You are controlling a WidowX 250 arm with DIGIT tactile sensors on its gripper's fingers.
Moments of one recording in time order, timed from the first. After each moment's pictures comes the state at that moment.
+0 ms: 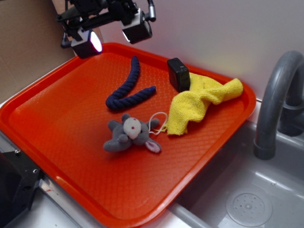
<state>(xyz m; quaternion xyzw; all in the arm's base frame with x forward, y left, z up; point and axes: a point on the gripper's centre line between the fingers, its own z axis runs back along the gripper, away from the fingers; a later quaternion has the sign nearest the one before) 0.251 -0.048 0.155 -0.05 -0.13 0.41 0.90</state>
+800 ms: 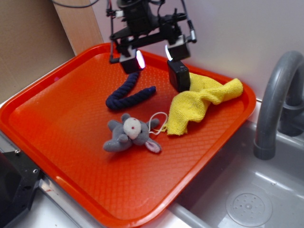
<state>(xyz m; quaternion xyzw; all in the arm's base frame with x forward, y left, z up) 0.325 -0.046 0.094 -0.05 -0.09 0.40 0.91</state>
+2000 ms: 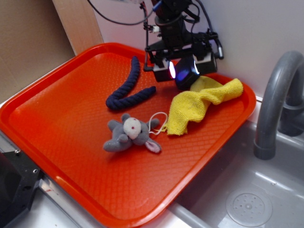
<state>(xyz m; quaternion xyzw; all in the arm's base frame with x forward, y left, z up) 0.357 -0.056 0.049 -0.03 -0.08 0.36 0.93</state>
